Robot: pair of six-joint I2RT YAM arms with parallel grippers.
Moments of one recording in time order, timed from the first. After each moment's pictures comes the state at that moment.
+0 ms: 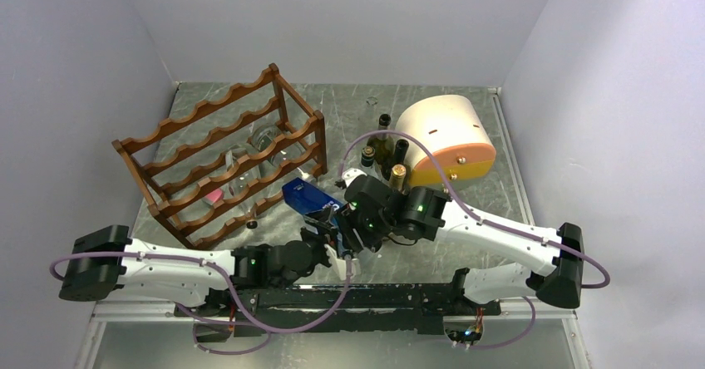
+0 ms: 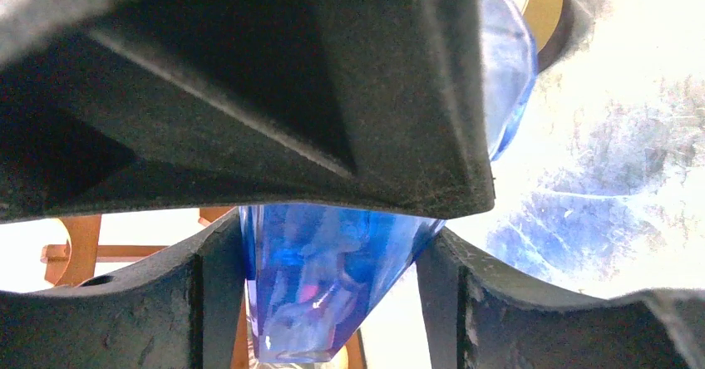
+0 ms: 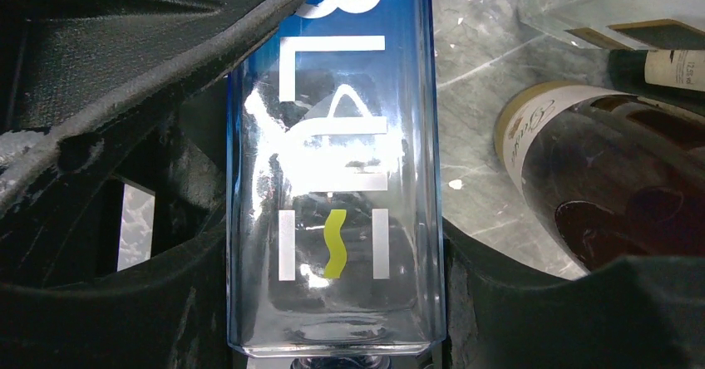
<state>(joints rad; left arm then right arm) -1.47 1.07 0.44 0.30 -0.64 0.76 1.16 1.23 1.12 -0.85 0.08 0.46</state>
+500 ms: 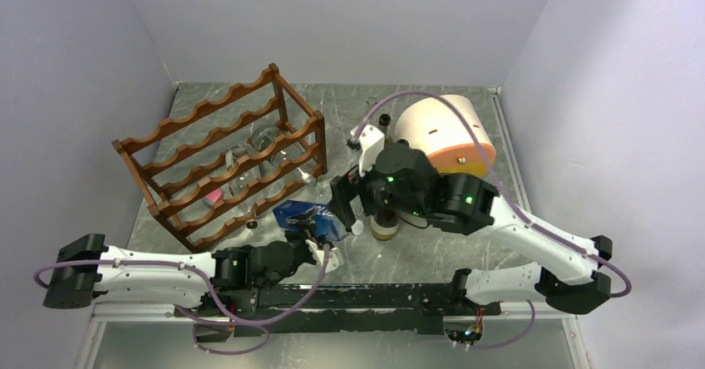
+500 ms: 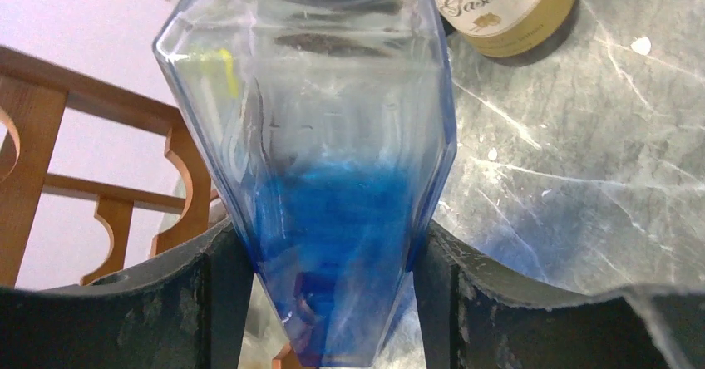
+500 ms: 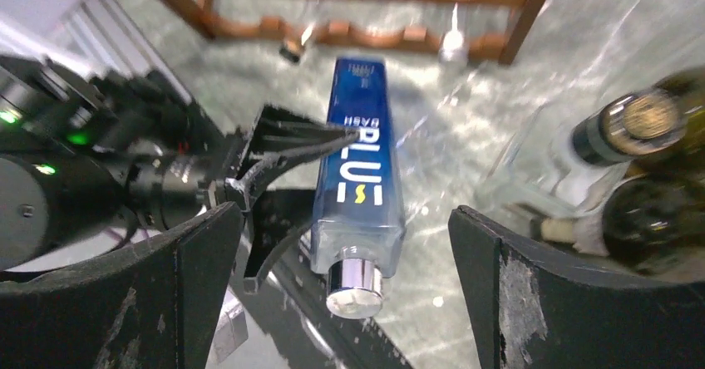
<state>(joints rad) -1.46 0.90 0.37 0.21 -0.66 0.57 1.17 1.16 1.37 -0.77 0.18 0.31</state>
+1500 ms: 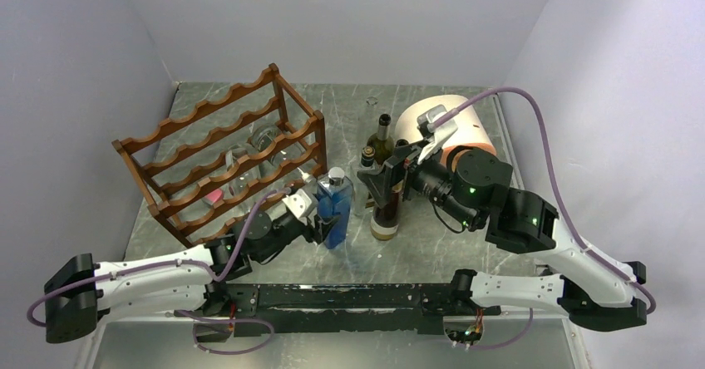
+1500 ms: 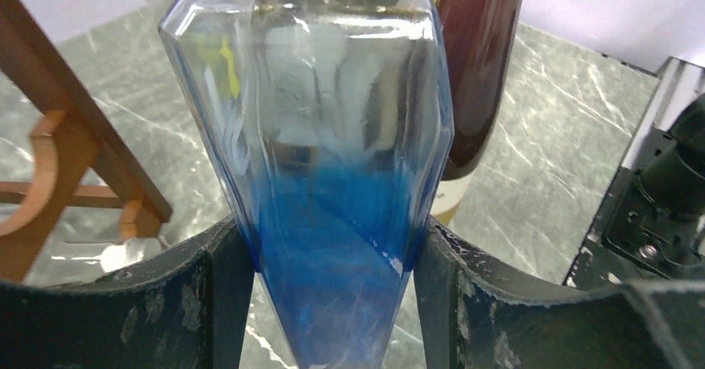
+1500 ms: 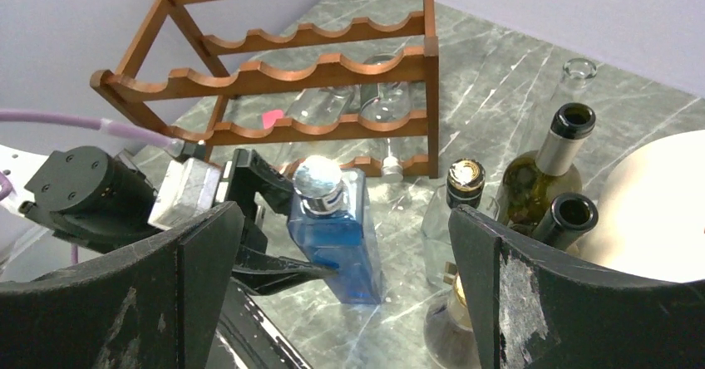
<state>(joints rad) -1.15 0.83 0.35 0.49 -0.28 -0.04 1.17 0.91 1.37 -0.59 0.40 0.23</state>
